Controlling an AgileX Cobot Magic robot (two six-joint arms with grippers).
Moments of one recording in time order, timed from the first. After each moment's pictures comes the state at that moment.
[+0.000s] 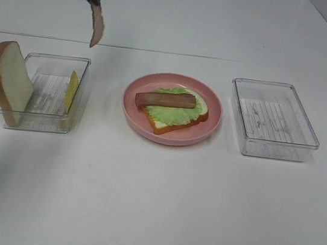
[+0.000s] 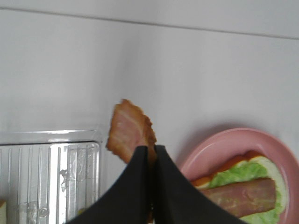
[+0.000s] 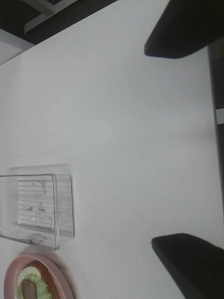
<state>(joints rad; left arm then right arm) -0.26 2.41 -2.52 -0.07 1.21 -0.38 0.07 0.00 -0.46 -0.11 1.11 0.09</state>
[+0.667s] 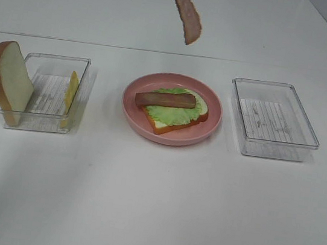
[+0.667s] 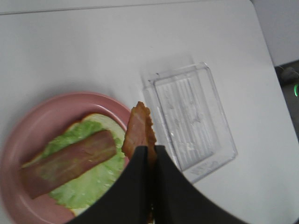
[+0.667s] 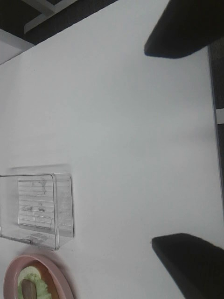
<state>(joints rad) -0.43 2.38 -2.61 -0.38 1.22 -0.27 0.07 0.00 -0.46 -0.11 1.11 0.09</state>
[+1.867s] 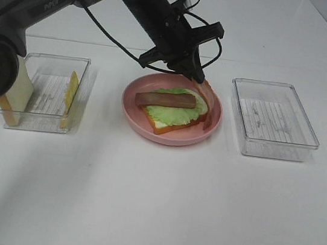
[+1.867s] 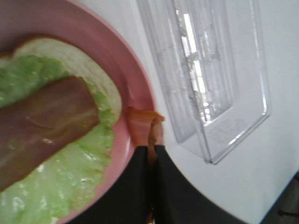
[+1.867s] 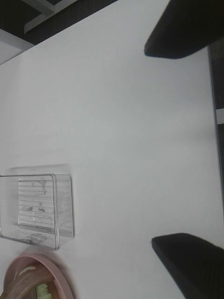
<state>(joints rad) -0.46 2.67 -2.61 -0.62 1.22 -0.19 0.07 0.00 -0.46 -0.11 1.11 0.09</state>
